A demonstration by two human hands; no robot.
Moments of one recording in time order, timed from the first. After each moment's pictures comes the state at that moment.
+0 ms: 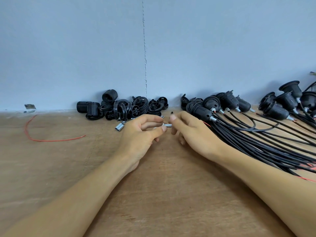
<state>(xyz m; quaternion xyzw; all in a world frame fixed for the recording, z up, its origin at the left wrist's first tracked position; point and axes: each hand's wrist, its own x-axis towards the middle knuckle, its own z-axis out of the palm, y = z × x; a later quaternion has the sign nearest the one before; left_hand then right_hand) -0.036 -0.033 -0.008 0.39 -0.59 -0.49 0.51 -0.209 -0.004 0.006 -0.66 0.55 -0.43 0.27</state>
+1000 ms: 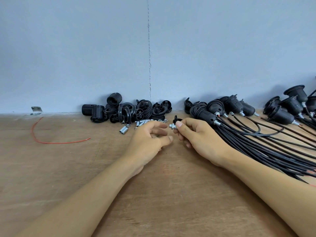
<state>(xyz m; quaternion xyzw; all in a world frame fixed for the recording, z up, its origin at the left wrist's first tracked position) -0.039 -0.034 -0.009 0.44 -0.62 -0.48 0.44 -0.212 -0.007 0.004 -0.66 0.52 -0.46 0.30</state>
